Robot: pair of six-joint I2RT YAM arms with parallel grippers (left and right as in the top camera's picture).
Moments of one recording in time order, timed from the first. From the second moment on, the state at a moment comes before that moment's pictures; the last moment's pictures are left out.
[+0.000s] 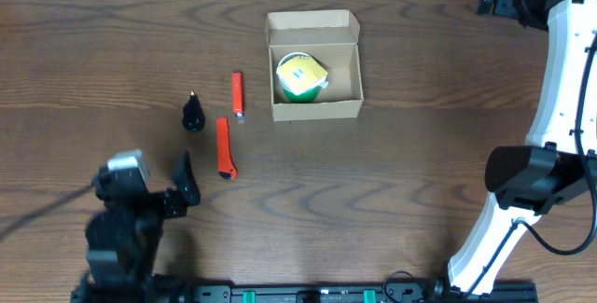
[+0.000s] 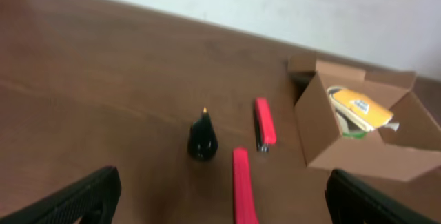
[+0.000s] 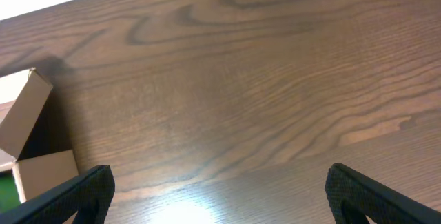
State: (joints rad) left arm -0.06 0.34 0.53 -0.57 -0.03 -0.25; right arm -0.19 2.16 2.50 -1.38 0.02 0.10
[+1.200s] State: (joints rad) left arm -0.08 1.85 1.67 -1.20 0.15 -0.19; right arm -0.19 2.16 2.50 -1.38 0.02 0.10
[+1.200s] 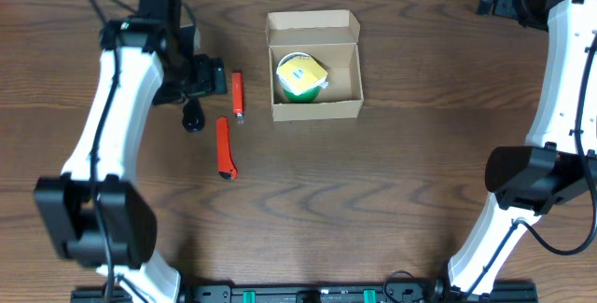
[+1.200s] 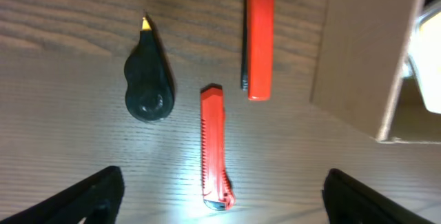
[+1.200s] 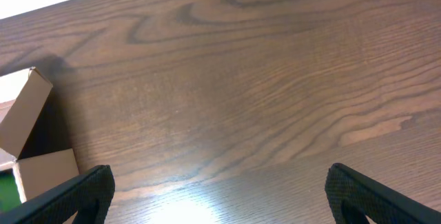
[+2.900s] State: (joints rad) left arm -0.26 2.23 1.76 -0.97 0.00 -0.28; right arm -0.19 2.16 2.50 -1.38 0.02 0.10
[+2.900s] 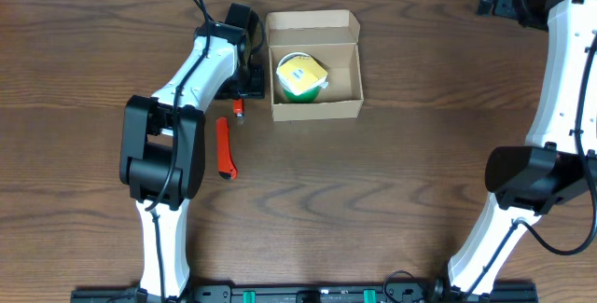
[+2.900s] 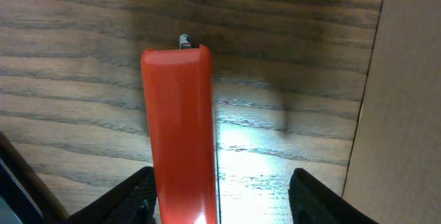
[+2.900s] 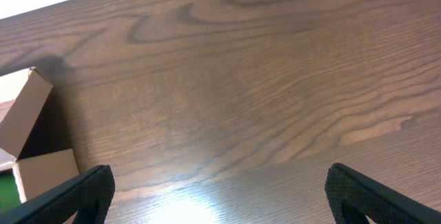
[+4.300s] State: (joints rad) left arm -0.23 2.27 1.76 -0.99 -0.02 -0.28; right arm -0.19 2.16 2.50 -1.38 0.02 0.10
